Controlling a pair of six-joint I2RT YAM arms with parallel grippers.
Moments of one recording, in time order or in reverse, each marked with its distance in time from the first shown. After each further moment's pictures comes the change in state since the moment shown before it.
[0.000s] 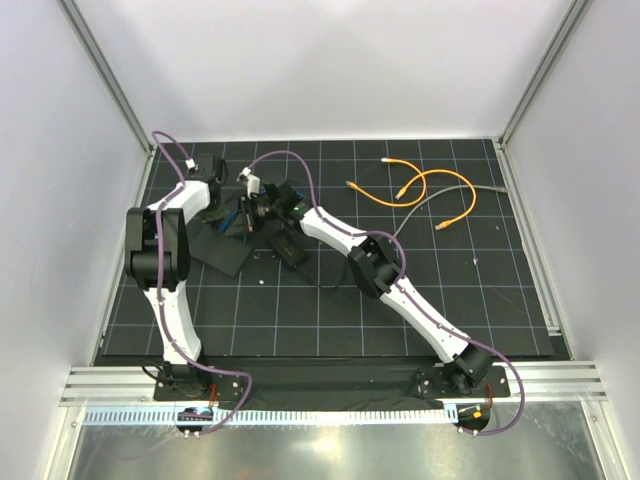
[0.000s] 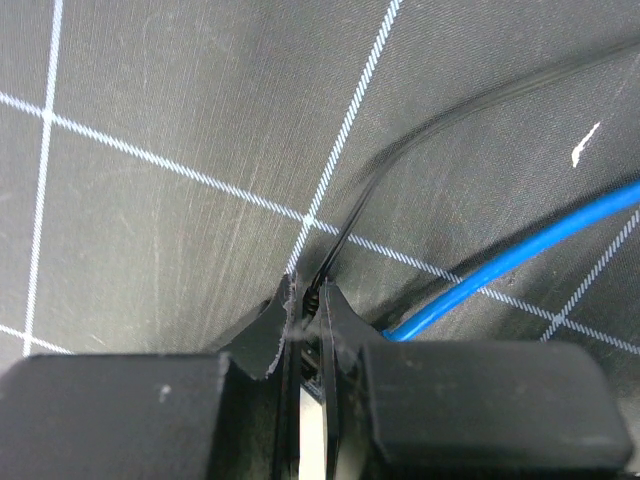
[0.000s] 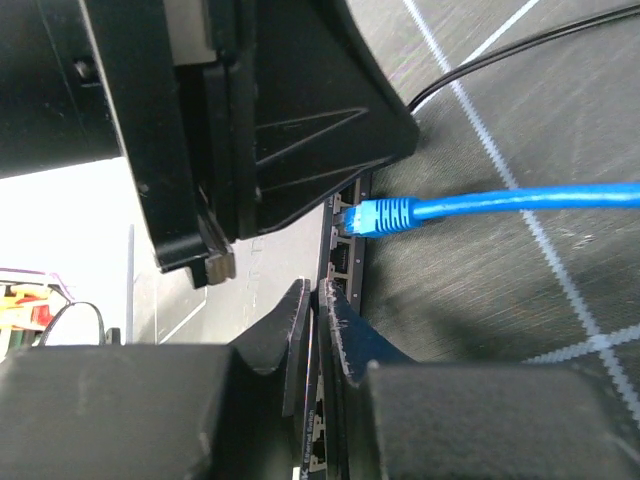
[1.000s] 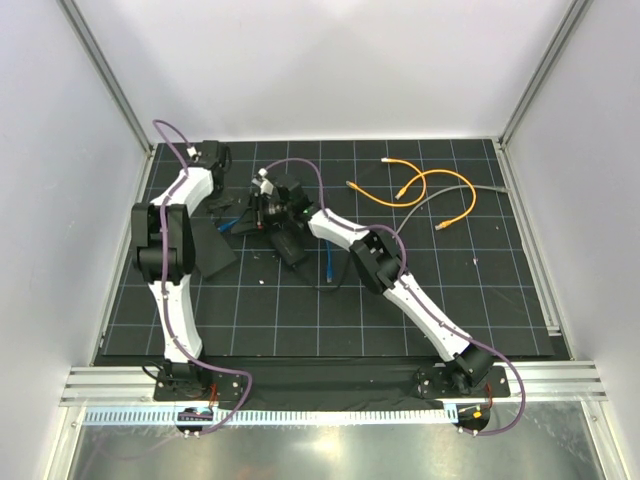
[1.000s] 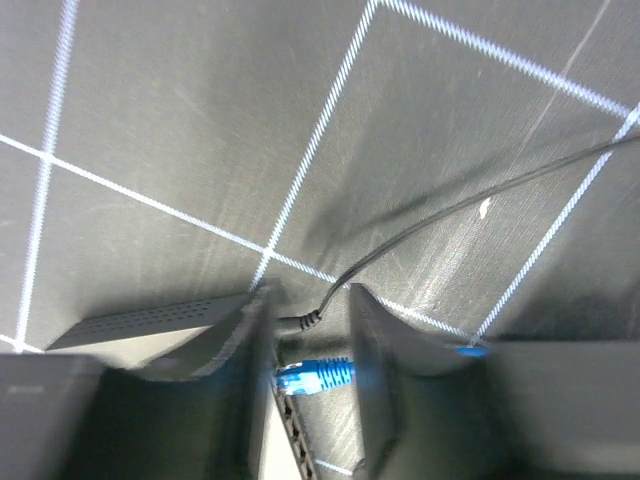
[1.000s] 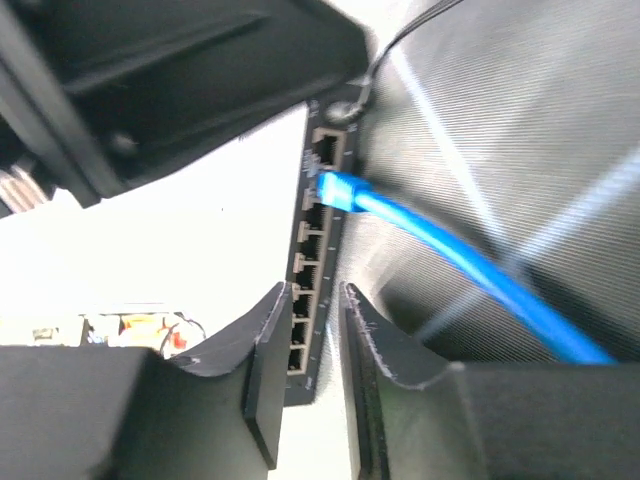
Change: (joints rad) left arm -0.017 0.073 0.194 -0.125 -0.015 -0.066; right arm -0.048 -0.017 -0.166 0.228 -0.076 0.362
